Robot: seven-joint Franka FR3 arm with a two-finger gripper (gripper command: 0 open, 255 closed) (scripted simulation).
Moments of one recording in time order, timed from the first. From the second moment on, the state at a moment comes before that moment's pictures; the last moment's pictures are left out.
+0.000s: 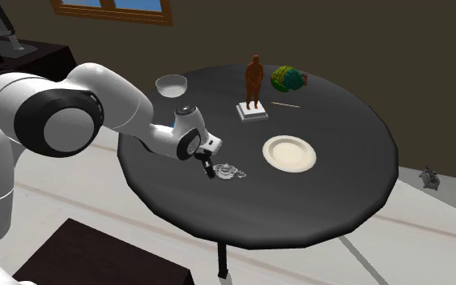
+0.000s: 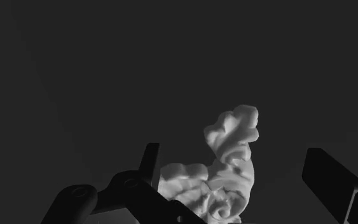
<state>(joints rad) -0.15 0.59 -0.08 -2.00 -0.13 2.76 0.80</state>
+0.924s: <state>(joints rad) -0.15 0.61 -0.08 -1.99 -0.13 2.78 0.81</state>
